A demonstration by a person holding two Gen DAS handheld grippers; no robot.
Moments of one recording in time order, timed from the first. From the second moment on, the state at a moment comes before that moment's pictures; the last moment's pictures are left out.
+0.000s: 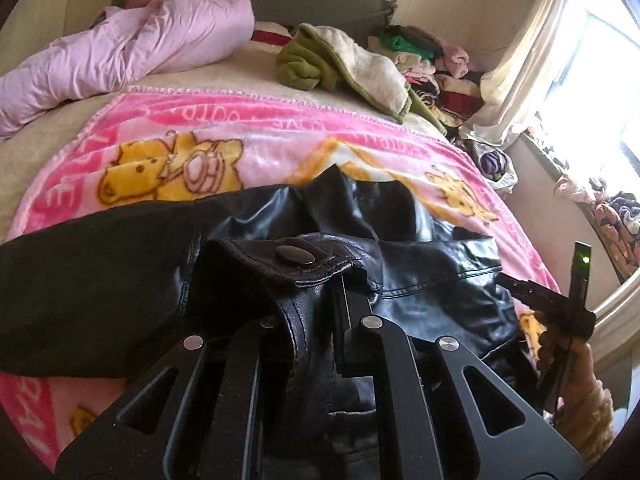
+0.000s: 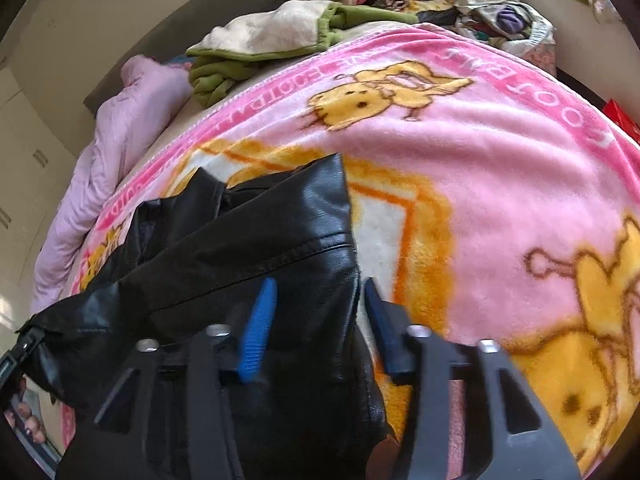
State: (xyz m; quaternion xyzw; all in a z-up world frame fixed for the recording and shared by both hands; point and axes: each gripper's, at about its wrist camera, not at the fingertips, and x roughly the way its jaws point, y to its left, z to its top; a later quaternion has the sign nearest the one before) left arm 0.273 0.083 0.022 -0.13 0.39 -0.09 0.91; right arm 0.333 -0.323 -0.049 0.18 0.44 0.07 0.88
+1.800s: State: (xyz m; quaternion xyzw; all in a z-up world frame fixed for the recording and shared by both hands) left arm 0.271 0.048 -0.054 -0.05 0.49 -0.08 0.87; right arm 0.266 -0.268 -0.056 0.12 0.46 0.10 0.88
